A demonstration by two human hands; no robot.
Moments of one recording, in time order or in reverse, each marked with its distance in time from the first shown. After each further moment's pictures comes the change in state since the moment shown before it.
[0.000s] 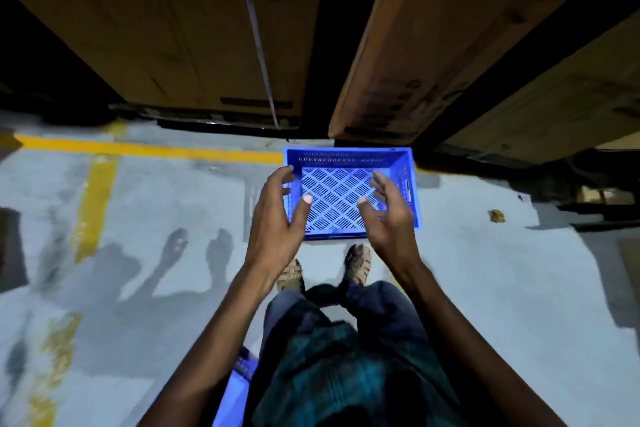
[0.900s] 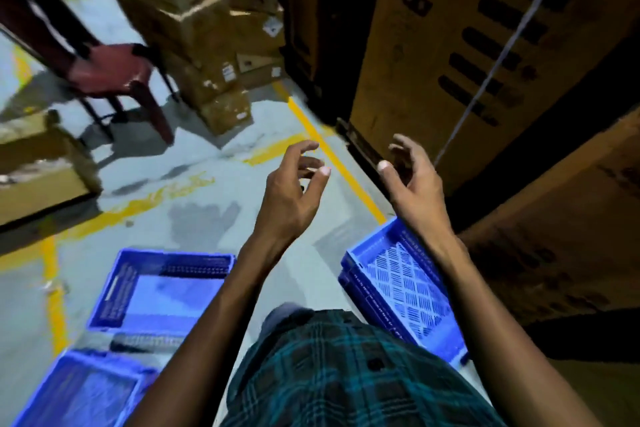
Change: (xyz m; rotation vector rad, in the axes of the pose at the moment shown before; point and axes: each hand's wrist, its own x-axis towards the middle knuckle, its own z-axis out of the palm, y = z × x) left_hand -0.235 0.122 0.003 -0.071 0.985 -0.065; right_hand -0.076 -0.132 -0.070 -0.016 -0.734 -0.828
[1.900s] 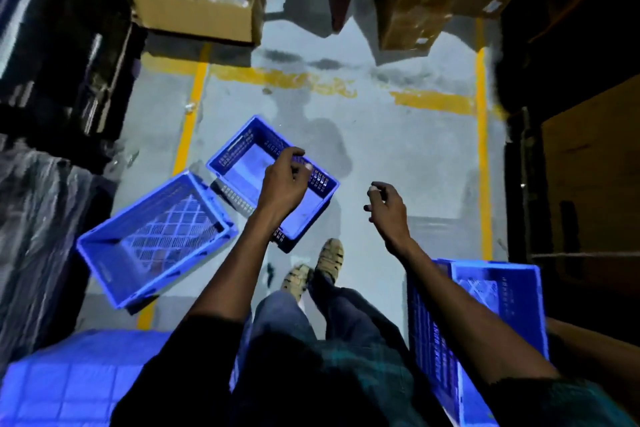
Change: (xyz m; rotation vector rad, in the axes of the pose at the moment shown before) left_hand -0.077 -0.254 -0.239 0.130 0.368 -0.717; right_hand -0.046 0.022 0.375 -0.073 -0.758 0.379
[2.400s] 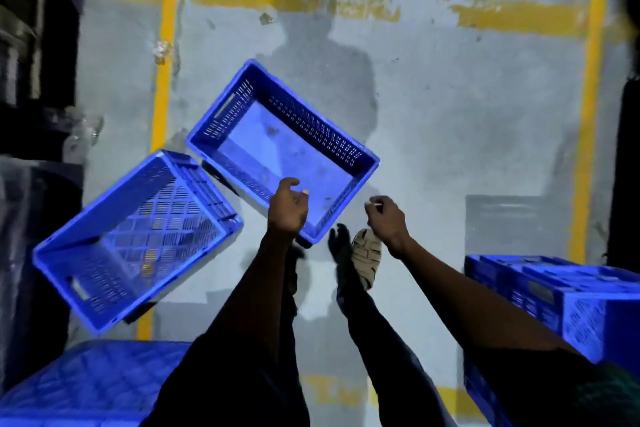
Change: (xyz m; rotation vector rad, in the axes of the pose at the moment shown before) left_hand 0.169 -0.305 0.132 0.068 0.001 -0.449; right_hand 0.240 0.210 0.194 -0.205 -0.185 0.314
